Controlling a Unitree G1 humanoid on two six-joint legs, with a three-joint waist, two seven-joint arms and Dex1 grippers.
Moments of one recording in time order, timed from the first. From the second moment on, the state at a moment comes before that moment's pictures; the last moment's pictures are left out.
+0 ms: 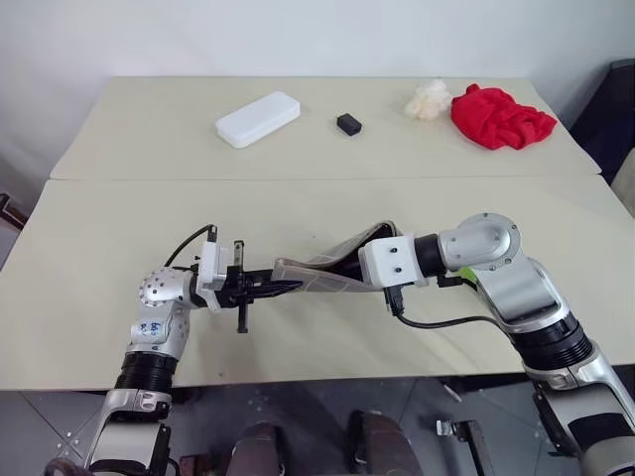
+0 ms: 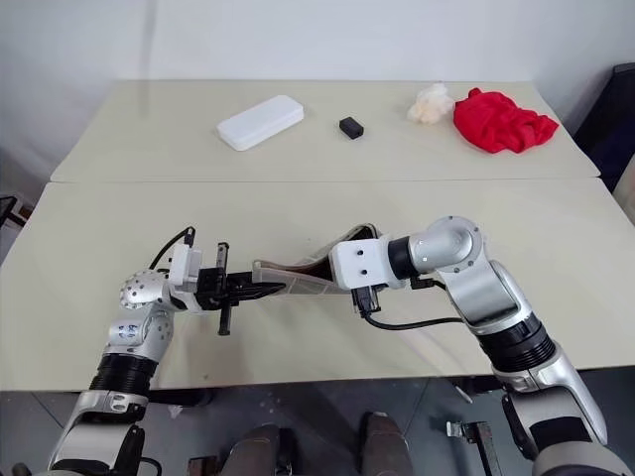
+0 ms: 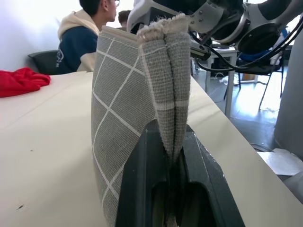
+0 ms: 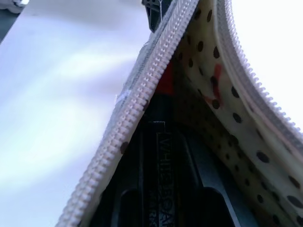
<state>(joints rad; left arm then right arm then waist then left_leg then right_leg) -0.45 0.42 0.03 0.29 -0.49 -0.17 -1.39 -0.69 -0.61 0.30 -0.19 0.00 0.18 1.26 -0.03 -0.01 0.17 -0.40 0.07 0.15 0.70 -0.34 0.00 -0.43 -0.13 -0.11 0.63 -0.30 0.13</state>
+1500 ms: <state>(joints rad) -0.36 0.52 0.06 0.22 -0.54 -0.03 -1.35 -0.68 -0.70 -0.20 -0.36 0.96 0.83 0.90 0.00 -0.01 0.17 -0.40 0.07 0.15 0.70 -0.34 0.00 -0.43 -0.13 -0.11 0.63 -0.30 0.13</state>
